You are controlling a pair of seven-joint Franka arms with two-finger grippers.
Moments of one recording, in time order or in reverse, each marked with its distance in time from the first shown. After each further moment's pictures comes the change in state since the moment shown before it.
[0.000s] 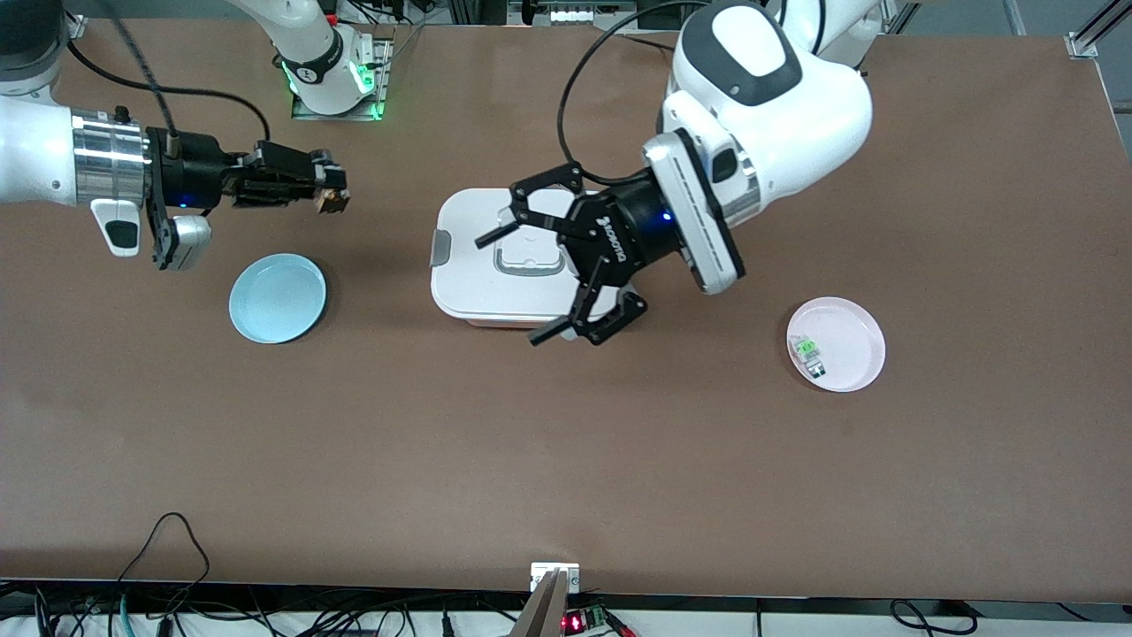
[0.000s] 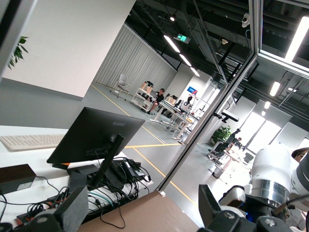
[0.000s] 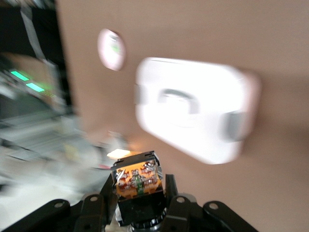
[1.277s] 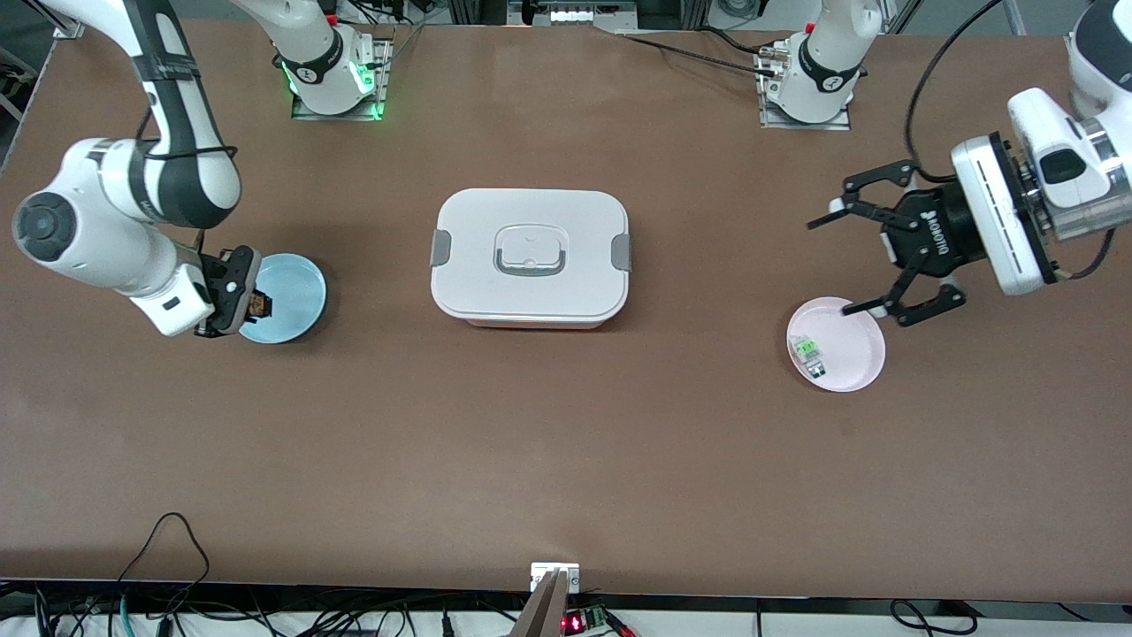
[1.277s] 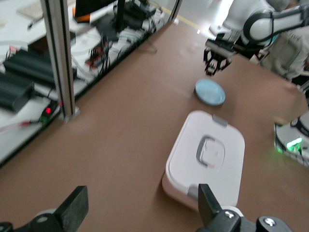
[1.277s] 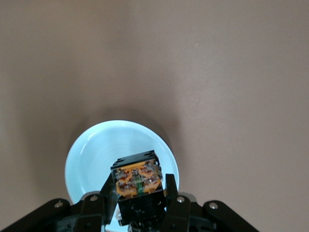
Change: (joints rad) left arm 0.252 -0.411 0.500 -0.351 0.602 -1.103 -0.027; right arm -0.072 0.139 -0.004 -0.425 -0.613 0.761 -1.265
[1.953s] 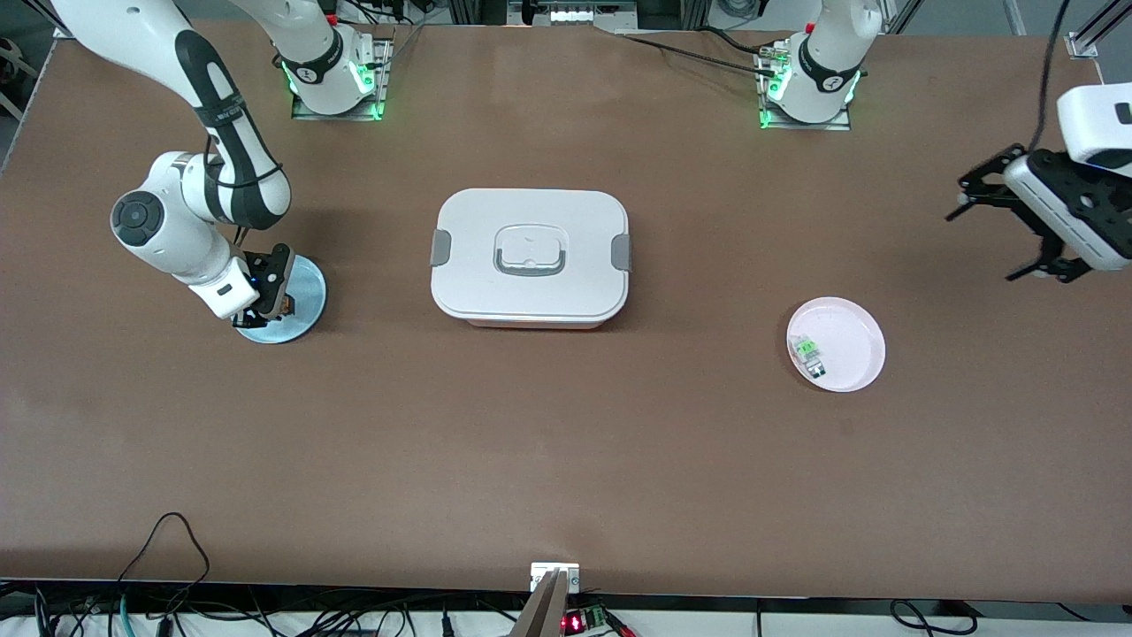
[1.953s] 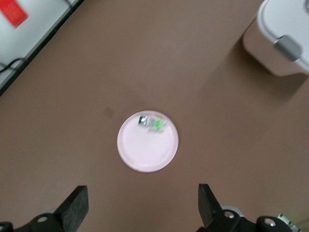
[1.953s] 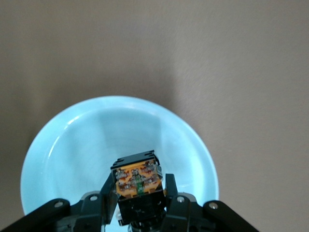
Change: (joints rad) left arm -0.008 -0.101 0.107 -0.064 0.651 -0.104 -0.173; right arm -0.020 0.089 0.000 -0.226 0.000 0.375 -0.089
